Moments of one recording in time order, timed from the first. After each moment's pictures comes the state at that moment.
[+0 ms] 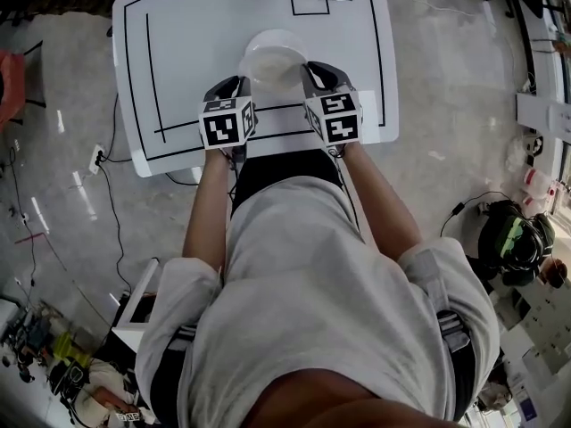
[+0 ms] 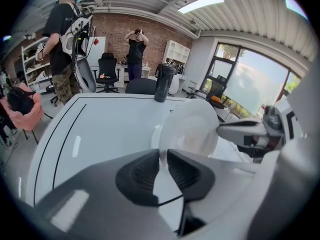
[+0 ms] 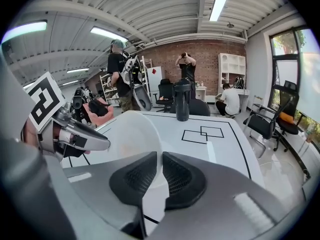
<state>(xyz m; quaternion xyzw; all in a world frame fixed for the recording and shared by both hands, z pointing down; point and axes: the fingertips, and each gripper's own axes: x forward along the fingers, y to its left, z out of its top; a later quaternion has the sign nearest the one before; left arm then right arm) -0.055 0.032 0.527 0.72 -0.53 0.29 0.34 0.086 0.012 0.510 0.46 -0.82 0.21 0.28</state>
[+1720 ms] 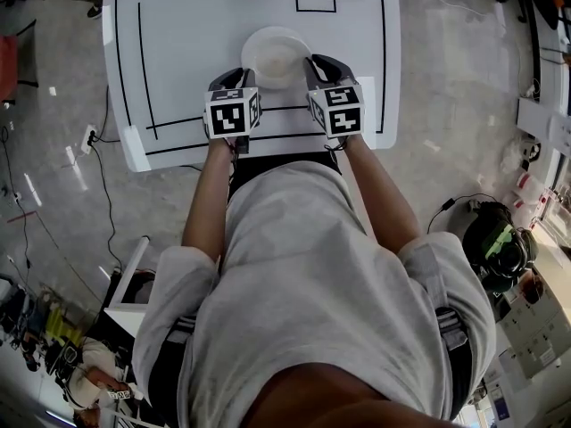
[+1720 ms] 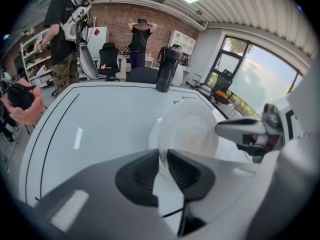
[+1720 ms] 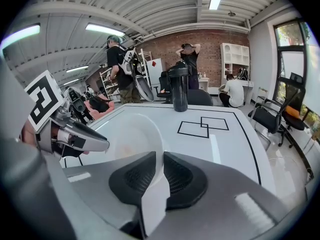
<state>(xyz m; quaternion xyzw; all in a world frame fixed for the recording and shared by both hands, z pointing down) -0.038 0.001 0.564 0.70 -0.52 0.32 0.38 0.099 -0.029 0.551 0.43 -0.81 0.24 0.30</state>
